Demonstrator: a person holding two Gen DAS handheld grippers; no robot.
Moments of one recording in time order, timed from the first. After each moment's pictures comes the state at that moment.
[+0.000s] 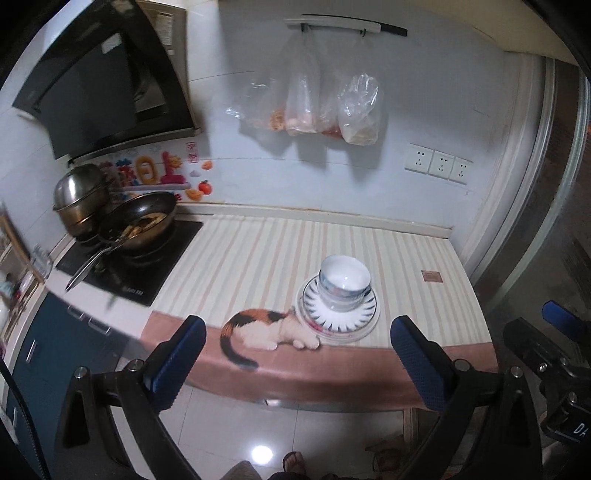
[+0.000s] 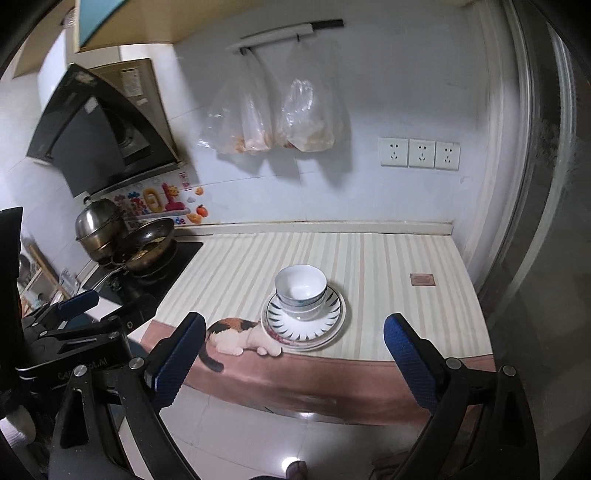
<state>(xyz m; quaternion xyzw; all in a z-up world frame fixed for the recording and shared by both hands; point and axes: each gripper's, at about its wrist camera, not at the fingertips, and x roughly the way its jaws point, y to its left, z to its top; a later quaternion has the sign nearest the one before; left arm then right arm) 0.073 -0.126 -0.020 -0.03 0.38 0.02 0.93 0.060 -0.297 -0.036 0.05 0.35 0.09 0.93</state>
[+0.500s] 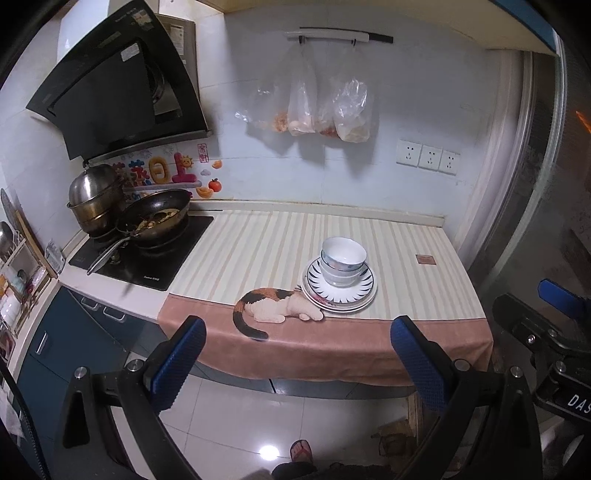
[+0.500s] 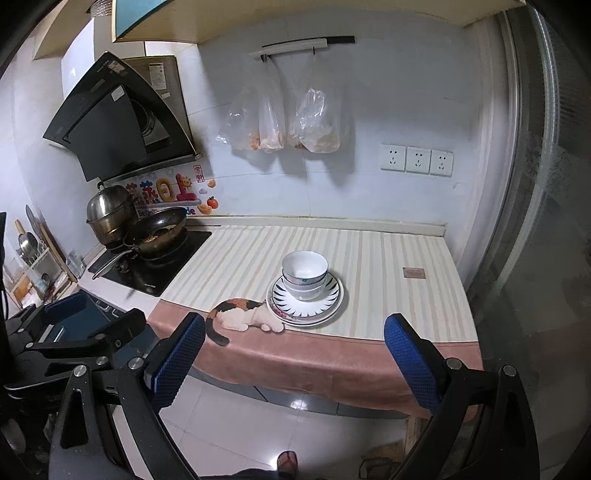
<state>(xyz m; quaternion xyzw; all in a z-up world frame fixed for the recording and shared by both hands) -0.003 -0.121 -0.012 -0.02 0.37 0.01 0.93 -0.023 -0.294 -0.026 0.03 0.34 0.09 0.94</state>
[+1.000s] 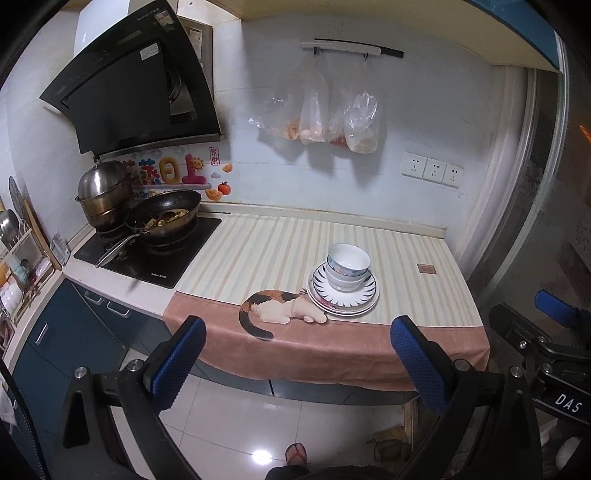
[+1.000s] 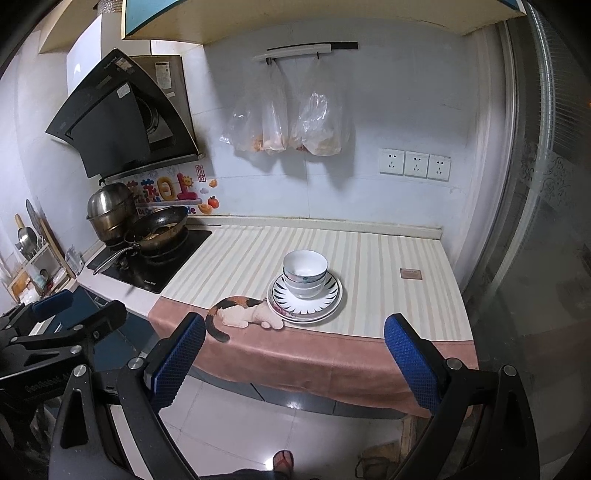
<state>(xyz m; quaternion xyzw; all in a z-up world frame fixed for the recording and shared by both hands) -0.023 -0.106 -0.006 -0.04 0.35 0.02 0.94 -0.029 -0.292 -0.021 0.02 0.34 0.09 0.94</state>
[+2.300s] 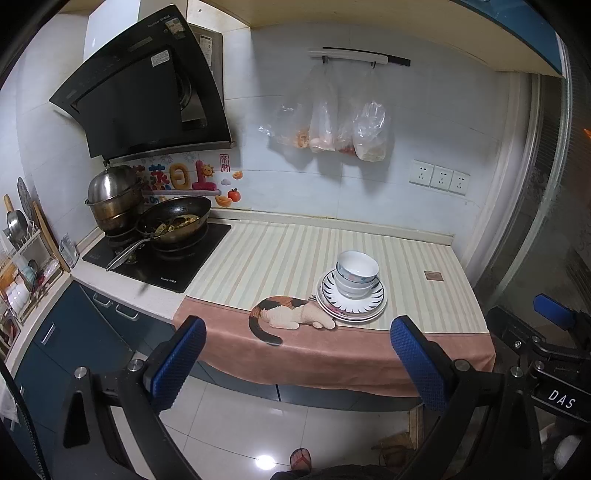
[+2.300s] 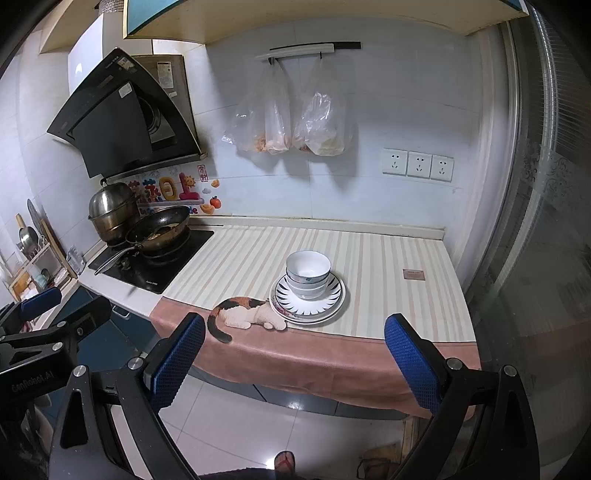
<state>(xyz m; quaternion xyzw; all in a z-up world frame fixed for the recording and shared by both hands) -0.033 -0.098 0.000 -0.04 0.34 0.04 0.94 -0.031 -0.279 -0.025 0.02 0.33 0.08 0.94</state>
